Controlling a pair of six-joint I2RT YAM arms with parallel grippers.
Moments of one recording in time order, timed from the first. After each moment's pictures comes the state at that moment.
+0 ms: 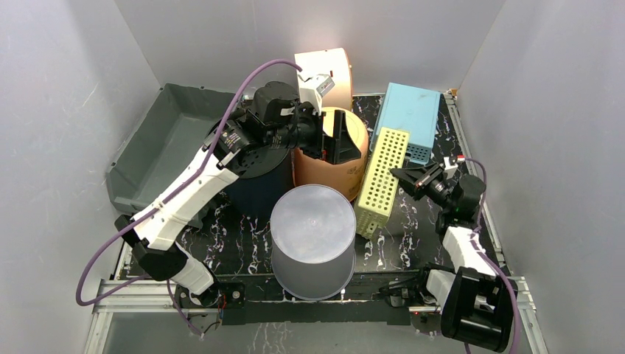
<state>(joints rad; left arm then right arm) -0.86 1.53 1.88 -0.77 0.30 -0.49 -0.30 0.98 0.37 0.52 -0.96 1.38</state>
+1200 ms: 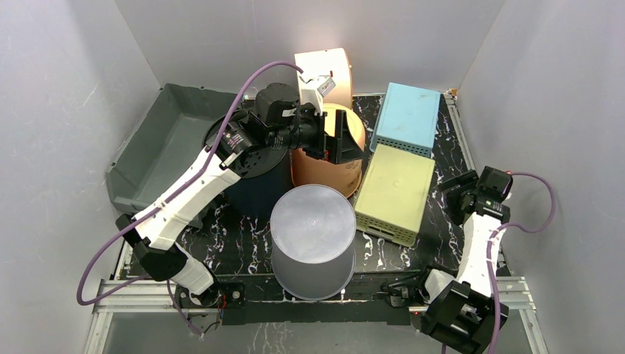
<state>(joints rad) -0.86 1.53 1.85 -0.72 0.32 -0.53 -0.51 0.92 0.68 -0.62 -0.26 0.72</state>
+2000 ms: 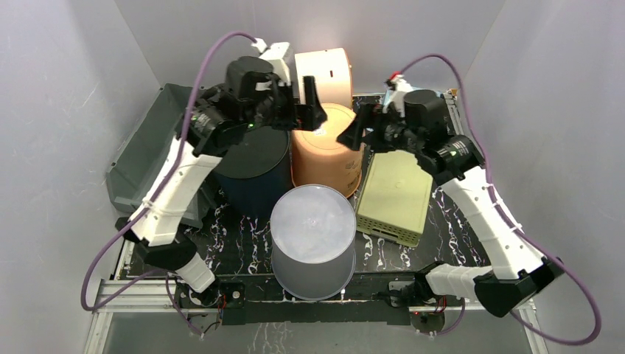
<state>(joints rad) -0.78 1.64 2.23 -1.08 -0.02 -0.46 0.39 1.20 1.45 -0.68 -0.26 0.49</state>
